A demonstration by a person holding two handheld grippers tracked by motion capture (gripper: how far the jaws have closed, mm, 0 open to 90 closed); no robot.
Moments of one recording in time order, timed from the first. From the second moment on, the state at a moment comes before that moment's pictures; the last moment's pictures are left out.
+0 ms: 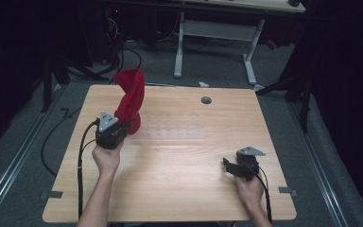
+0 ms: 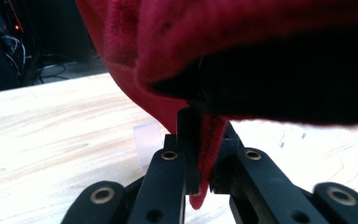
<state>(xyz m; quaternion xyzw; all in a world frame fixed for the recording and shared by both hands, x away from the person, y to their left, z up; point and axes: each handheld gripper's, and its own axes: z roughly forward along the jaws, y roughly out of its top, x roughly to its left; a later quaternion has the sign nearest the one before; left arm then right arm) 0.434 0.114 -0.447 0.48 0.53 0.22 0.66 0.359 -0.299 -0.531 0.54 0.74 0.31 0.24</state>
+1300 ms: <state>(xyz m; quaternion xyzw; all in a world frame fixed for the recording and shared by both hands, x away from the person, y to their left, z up) 0.416 0.121 -0.475 0.51 0.55 0.20 0.64 0.359 -0.299 -0.531 0.54 0.74 0.31 0.24</state>
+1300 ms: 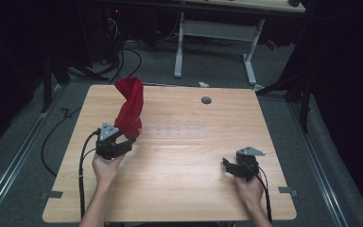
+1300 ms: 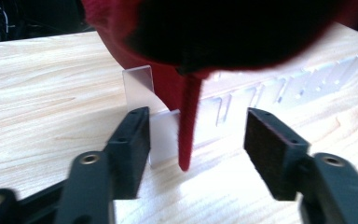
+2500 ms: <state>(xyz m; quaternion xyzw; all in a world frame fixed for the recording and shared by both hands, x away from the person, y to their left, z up) 0.352 0.102 -0.496 0.54 0.54 0.13 0.63 0.358 -0.299 -0.531 0.54 0.74 0.31 0.24</state>
